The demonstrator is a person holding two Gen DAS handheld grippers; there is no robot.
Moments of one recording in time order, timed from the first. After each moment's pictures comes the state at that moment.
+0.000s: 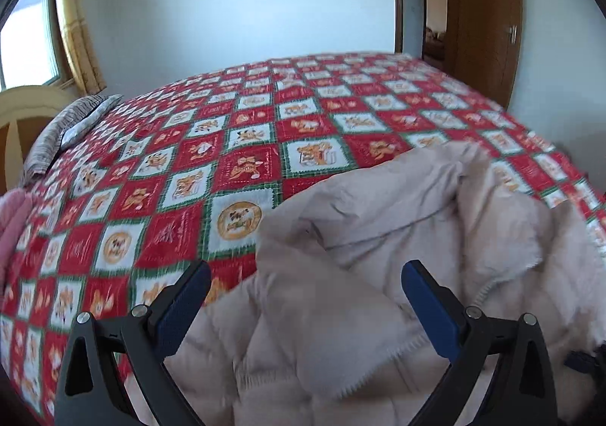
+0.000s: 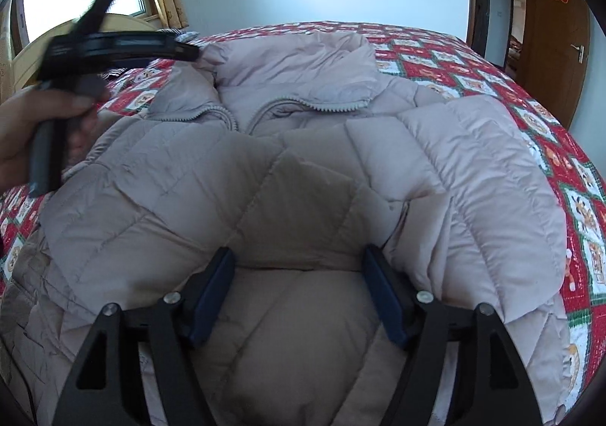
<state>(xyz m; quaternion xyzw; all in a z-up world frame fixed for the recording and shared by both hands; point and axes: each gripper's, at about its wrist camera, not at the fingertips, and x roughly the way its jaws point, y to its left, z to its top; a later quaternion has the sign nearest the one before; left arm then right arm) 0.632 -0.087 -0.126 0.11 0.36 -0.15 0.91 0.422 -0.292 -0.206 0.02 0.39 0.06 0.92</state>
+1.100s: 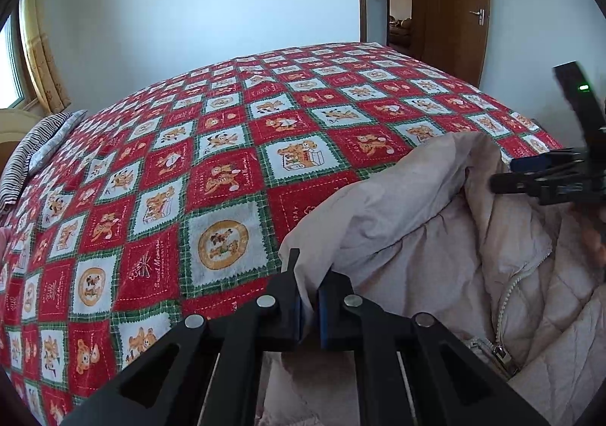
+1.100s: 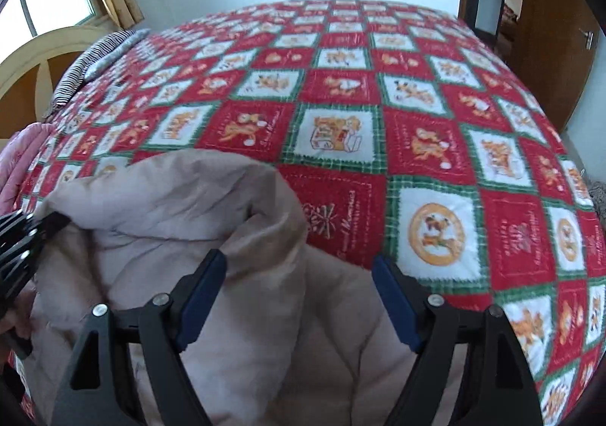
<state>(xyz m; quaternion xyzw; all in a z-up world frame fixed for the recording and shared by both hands) 0.661 -0.076 -0.131 0.12 0.36 -0.23 0.90 0.656 -0.361 -0.165 0.05 0.47 0.03 0.88</state>
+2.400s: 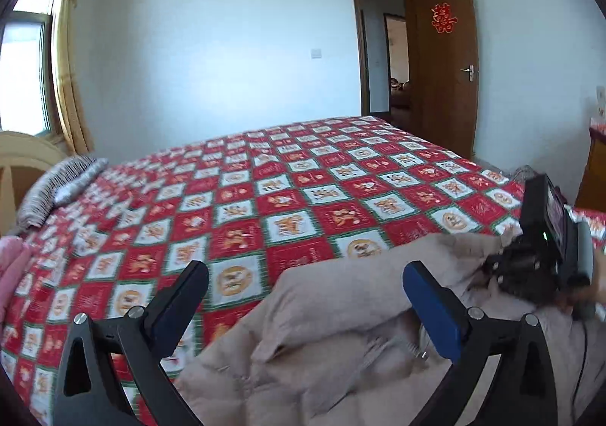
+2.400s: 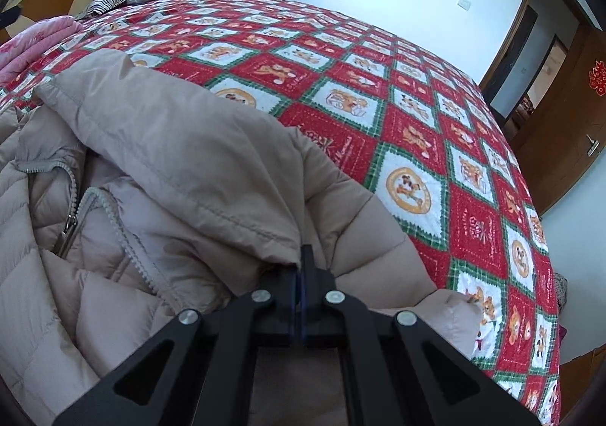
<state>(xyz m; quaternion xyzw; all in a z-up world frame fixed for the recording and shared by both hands) 0.572 -0.075 -0.061 0.09 0.24 -0.23 0.94 0.575 -0.343 -0.187 -0.14 0.44 0.05 0.89</state>
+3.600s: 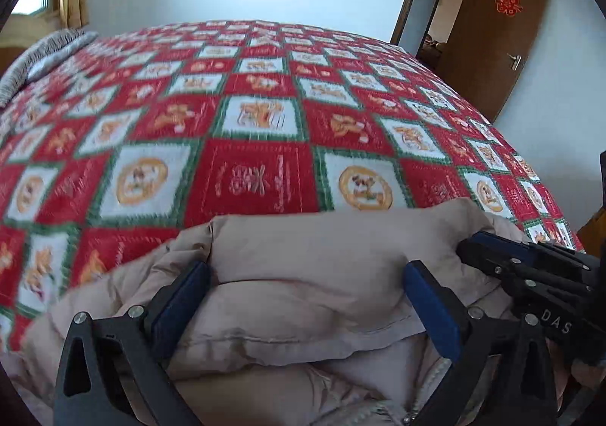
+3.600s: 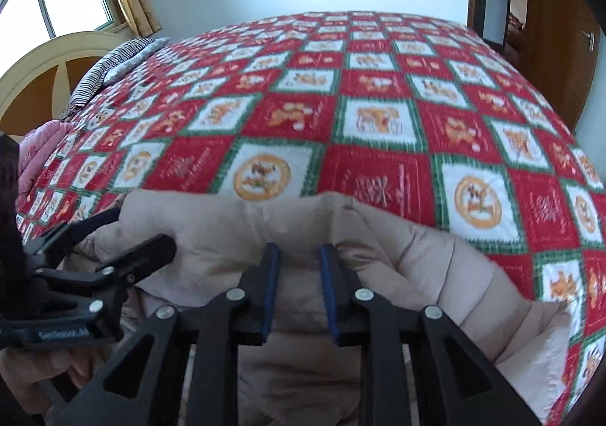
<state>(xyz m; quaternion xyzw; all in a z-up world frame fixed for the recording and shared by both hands) 0.658 -0.119 -0.170 -0.02 0.42 -0.20 0.89 0.621 -0.327 -0.175 0.07 0.44 0.05 0.90</state>
